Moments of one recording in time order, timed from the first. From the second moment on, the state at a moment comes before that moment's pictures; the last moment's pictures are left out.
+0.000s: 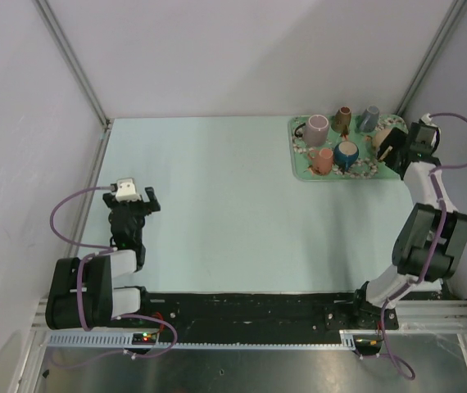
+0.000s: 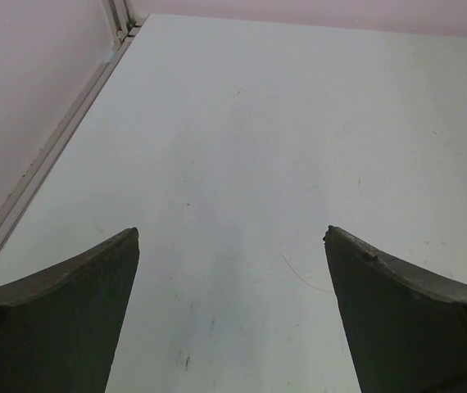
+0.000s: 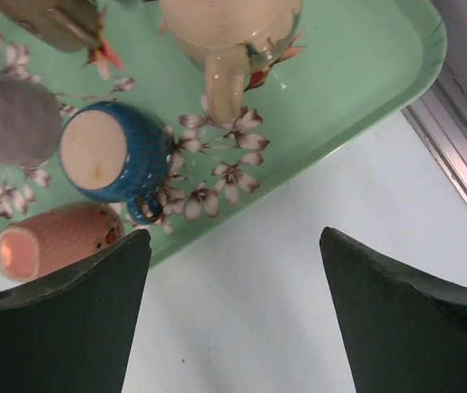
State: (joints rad) left arm 0.07 1.26 0.17 1.03 -0.09 0.00; right arm -0.31 1.58 1.21 -0.25 0.00 0.35
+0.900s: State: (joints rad) left arm 0.01 1.44 1.09 -0.23 0.06 0.05; right arm -0.22 2.31 2.01 -0.56 0.28 0.39
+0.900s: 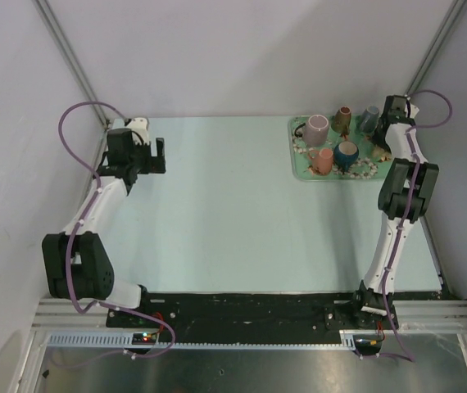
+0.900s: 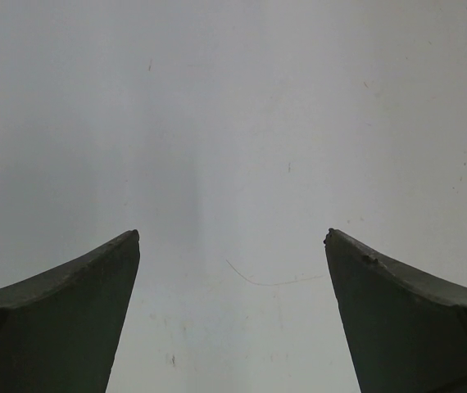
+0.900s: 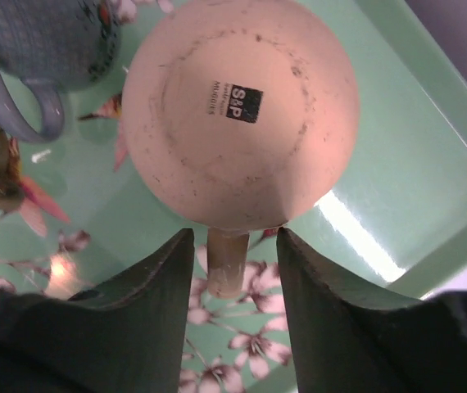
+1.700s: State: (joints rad) left arm -0.02 1.46 1.13 -0.29 0.09 0.04; right arm -0.23 2.45 2.15 -0.72 0.30 0.43
